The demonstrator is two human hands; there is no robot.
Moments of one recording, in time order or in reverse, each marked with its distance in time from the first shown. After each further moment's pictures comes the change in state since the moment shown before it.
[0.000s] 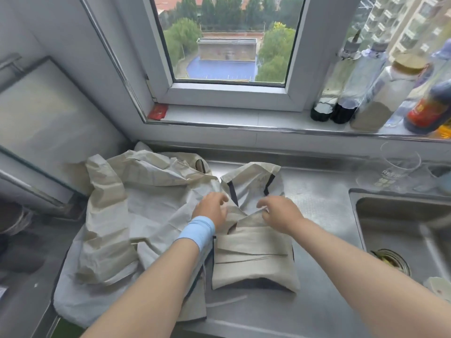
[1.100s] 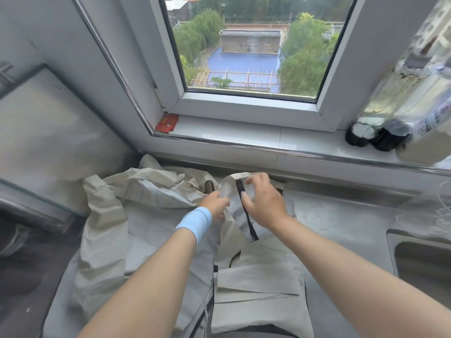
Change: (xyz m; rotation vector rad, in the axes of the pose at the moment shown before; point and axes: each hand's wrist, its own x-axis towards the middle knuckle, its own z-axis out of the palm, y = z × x) left_hand 0.118 -0.005 -0.040 -0.687 -0.128 -0.411; right_hand 0.135 -0.046 -0.020 0.260 0.373 -0.150
